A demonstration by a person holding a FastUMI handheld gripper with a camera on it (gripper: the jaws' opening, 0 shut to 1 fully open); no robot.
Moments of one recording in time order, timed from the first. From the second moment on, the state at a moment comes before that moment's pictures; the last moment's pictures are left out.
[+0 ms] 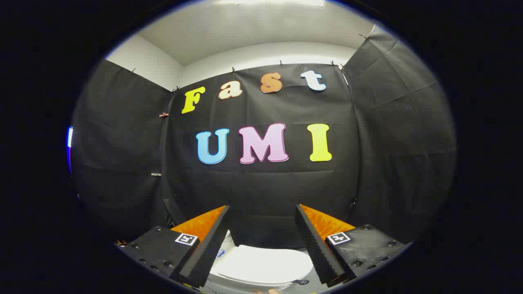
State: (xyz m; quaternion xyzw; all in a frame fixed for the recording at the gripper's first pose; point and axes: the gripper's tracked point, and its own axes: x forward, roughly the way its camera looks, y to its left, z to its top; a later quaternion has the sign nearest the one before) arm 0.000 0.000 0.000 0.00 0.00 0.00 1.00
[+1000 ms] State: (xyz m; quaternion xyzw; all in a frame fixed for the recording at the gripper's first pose) arm 0.004 0.000 -0.009 -0.01 0.01 -0.01 1.00
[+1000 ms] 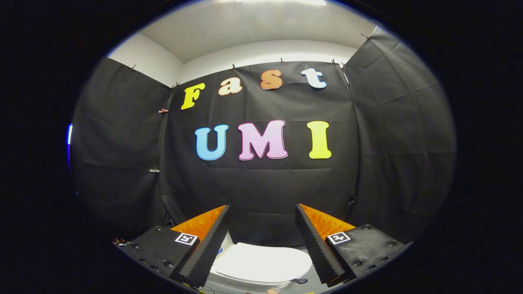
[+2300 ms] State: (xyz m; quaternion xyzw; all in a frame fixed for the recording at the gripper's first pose) arm 0.038 -0.107 -0.077 0.07 0.06 -0.16 0.98
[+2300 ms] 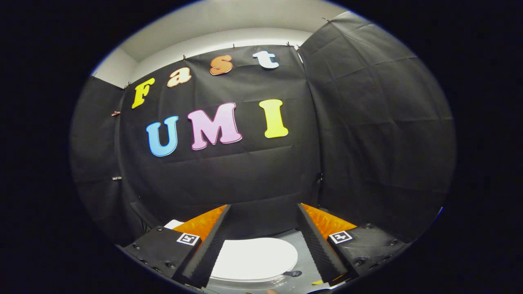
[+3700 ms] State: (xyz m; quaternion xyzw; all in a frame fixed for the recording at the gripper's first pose) arm 0.019 -0.234 -0.493 0.43 0.30 -0.29 0.80
